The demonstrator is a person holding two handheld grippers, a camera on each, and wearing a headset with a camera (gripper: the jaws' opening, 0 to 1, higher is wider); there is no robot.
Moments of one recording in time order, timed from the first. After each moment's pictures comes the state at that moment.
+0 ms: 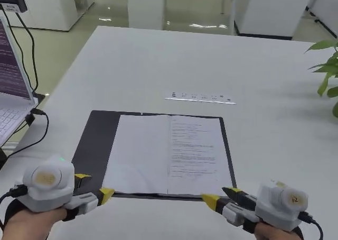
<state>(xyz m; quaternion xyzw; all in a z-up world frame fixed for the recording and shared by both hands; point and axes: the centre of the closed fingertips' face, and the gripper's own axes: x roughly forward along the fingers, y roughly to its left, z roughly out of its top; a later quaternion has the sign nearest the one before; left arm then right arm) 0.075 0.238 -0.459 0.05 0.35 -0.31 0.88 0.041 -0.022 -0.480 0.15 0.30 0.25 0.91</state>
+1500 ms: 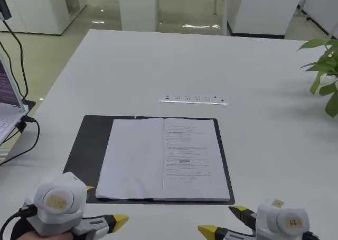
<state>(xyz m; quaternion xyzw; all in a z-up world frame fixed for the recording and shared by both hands) 0.056 0.192 -0.466 0.10 0.36 -0.37 0.85 -0.001 -0.027 -0.490 0.08 0.35 0.27 0.90</state>
